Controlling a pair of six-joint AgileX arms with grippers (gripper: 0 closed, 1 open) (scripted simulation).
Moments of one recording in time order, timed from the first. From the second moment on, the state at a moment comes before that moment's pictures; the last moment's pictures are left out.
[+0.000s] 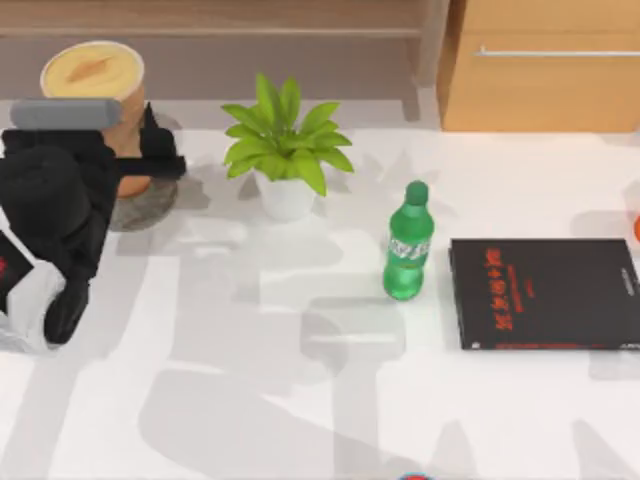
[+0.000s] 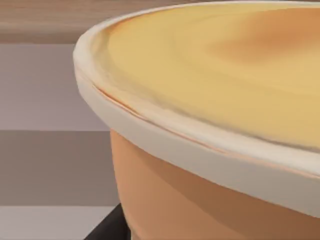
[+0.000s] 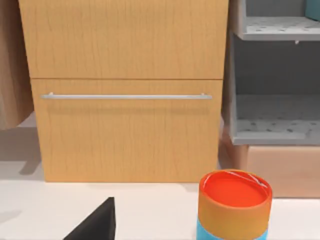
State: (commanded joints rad) left arm -0.20 2.09 0.68 1.34 -0.16 -0.01; right arm 0.00 0.00 0.00 0.00 0.00 0.00
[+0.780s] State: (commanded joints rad) left arm -0.21 2.06 0.62 1.37 -0.17 -0.01; right arm 0.00 0.00 0.00 0.00 0.00 0.00
